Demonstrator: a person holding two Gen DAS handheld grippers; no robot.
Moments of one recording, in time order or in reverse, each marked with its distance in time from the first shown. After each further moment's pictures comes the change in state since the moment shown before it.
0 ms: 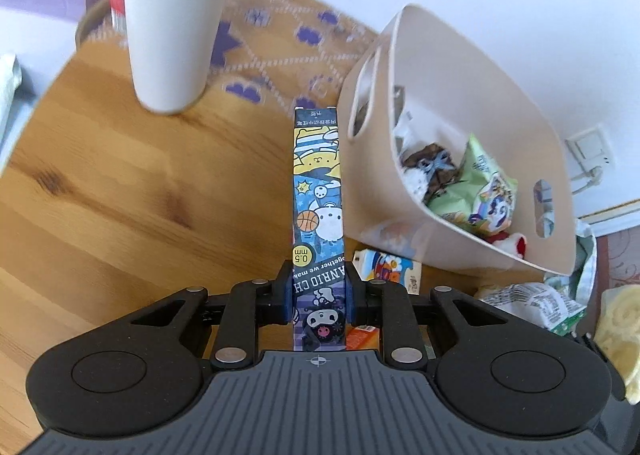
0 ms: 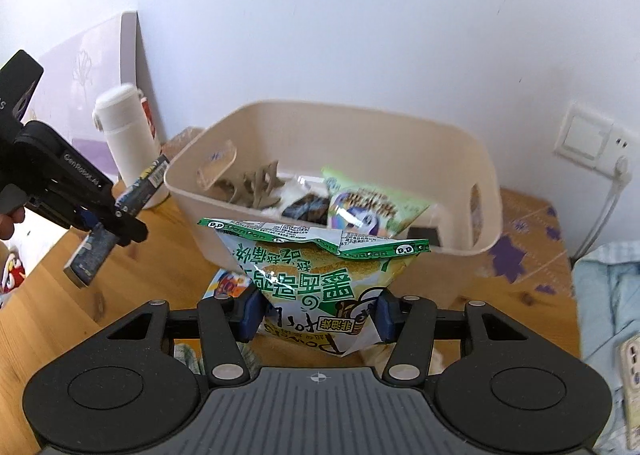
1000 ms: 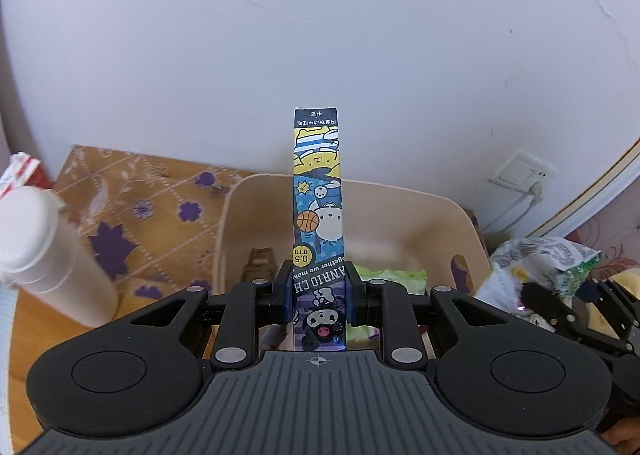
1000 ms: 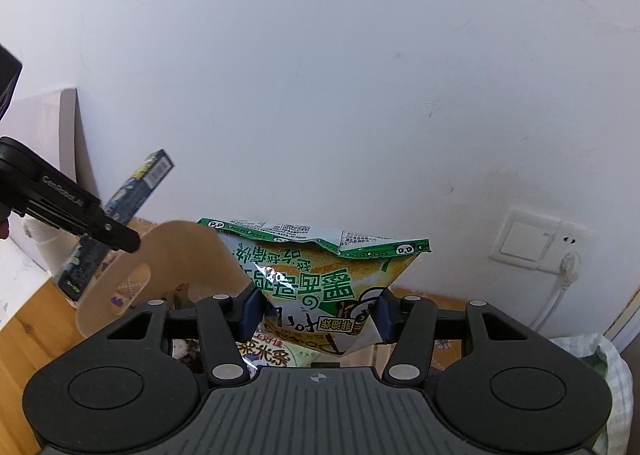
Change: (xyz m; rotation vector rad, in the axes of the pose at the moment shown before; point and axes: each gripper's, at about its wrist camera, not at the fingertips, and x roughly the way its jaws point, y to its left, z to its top) left arm -0.037 -0.117 0.075 0.278 -0.215 -0.058; right arm 0.019 -0.061 0.096 -0.006 -0.124 -0.117
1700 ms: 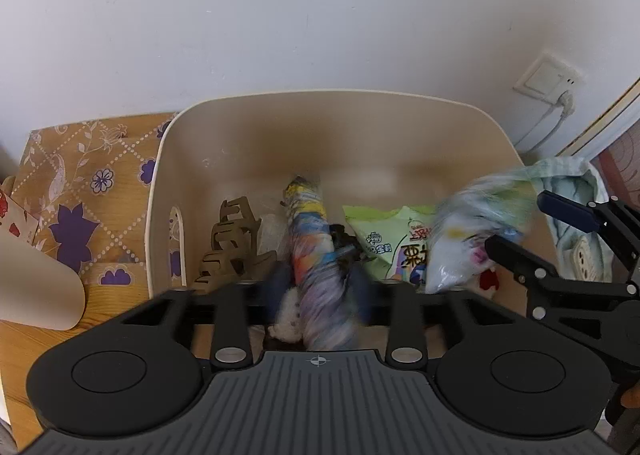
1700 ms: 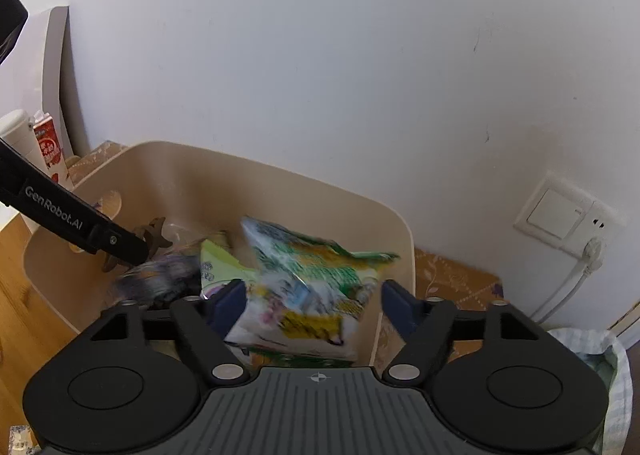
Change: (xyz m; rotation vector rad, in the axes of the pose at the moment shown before) left arm 0.075 -0.015 -0.024 0.131 0.172 0.057; right arm 0.047 0.009 -0.020 -0.093 0.131 -0.024
